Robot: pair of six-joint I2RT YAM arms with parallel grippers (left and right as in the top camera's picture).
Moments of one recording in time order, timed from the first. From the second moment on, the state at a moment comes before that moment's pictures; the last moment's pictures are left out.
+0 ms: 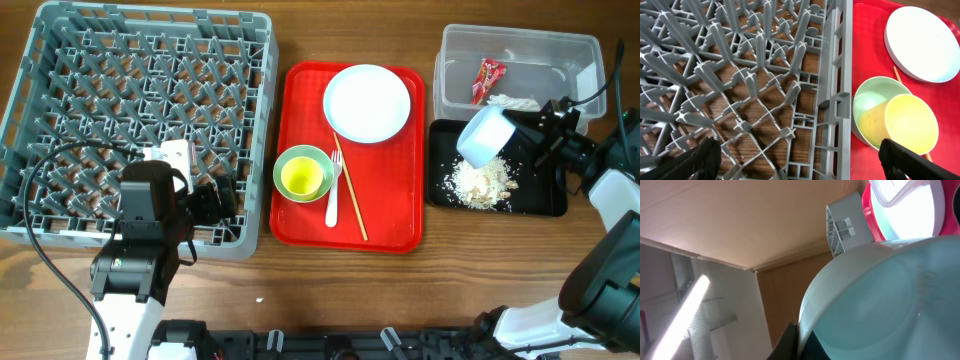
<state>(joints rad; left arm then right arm) -0.05 0.87 0.70 -0.62 0.08 -0.20 -0.57 1.70 0.92 -0.02 -1.56 1.13</state>
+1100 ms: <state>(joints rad) -0.05 0.87 0.70 -0.64 0.09 -0.20 -0.44 1.70 0.91 0.00 -1.46 0.71</state>
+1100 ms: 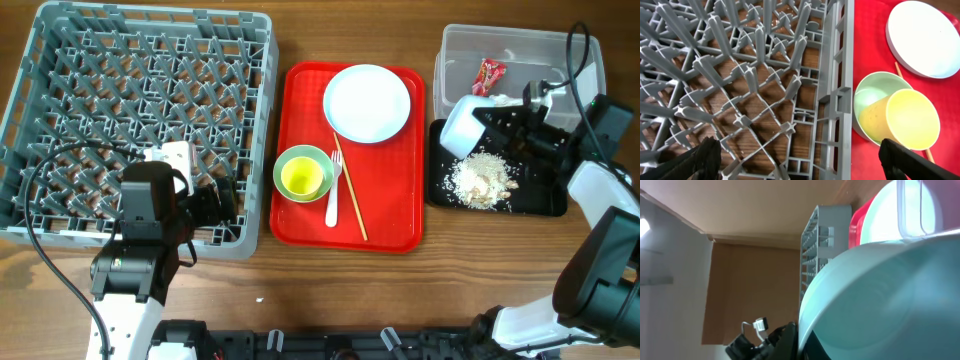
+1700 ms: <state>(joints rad) -0.05 0.87 0.70 -0.65 0.09 -0.20 -0.40 1.70 0.91 0.01 -1.49 0.76</state>
